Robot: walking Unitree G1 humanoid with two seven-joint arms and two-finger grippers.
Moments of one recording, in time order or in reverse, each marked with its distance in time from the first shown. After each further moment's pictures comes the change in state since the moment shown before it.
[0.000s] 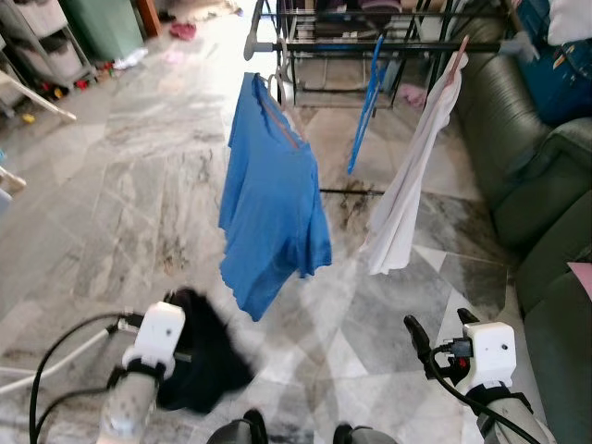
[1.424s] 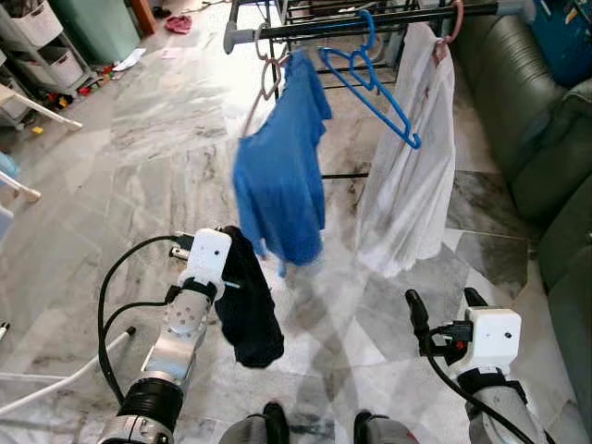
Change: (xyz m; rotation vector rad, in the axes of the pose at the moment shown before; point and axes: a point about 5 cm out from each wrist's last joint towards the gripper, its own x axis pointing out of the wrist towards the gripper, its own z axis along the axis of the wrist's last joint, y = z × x) left arm 0.091 -0.021 0.077 -0.114 -0.107 -0.047; right arm 0.004 0.014 0.032 0.042 -0.146 -0.097
